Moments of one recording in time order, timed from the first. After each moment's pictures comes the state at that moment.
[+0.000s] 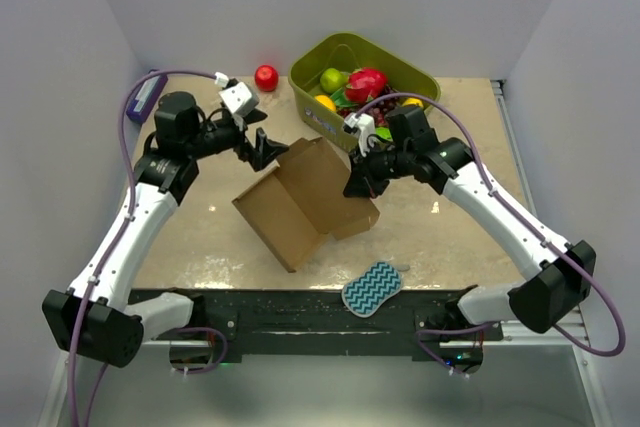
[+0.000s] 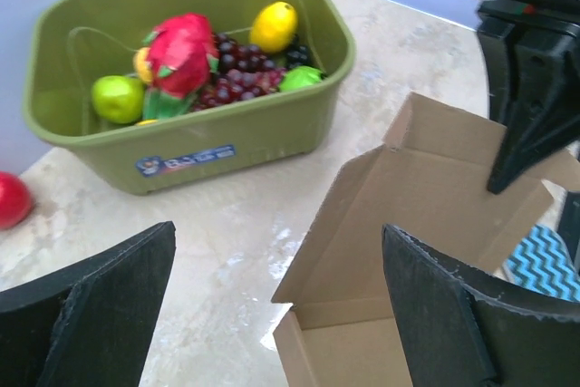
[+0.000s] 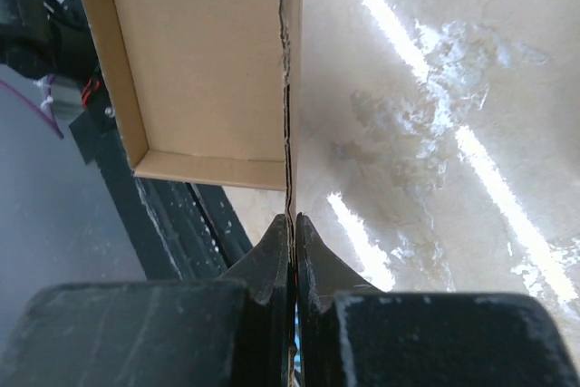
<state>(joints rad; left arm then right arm) -0.26 1.16 1.16 -0.22 0.69 0.17 0.57 1.36 1.33 -0.75 -0.55 -0.05</state>
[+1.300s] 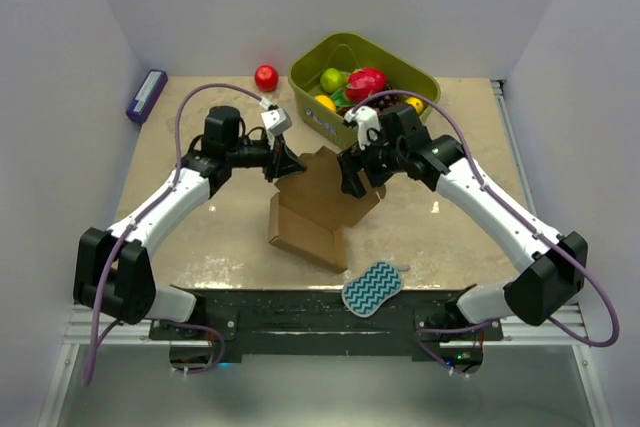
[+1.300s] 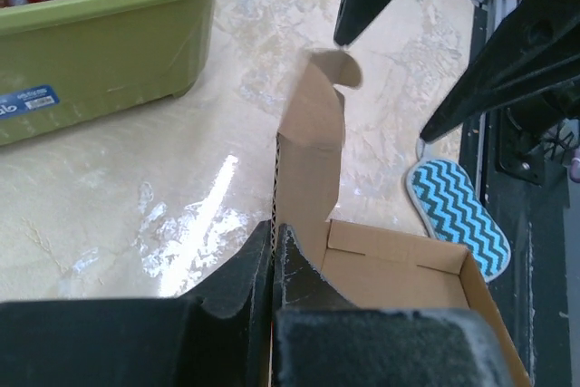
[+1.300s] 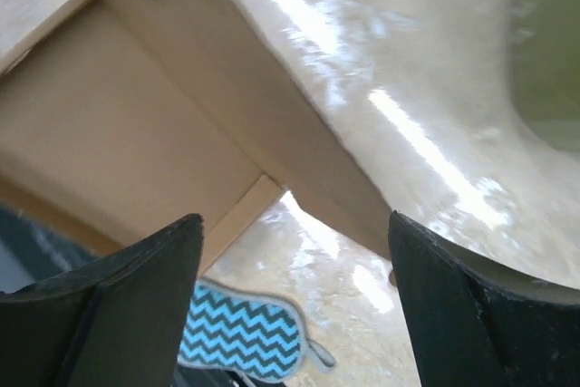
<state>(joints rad) -0.34 1.38 1.01 -0.11 0.92 0.14 0.58 1.41 1.34 -0.75 -0.29 -0.04</state>
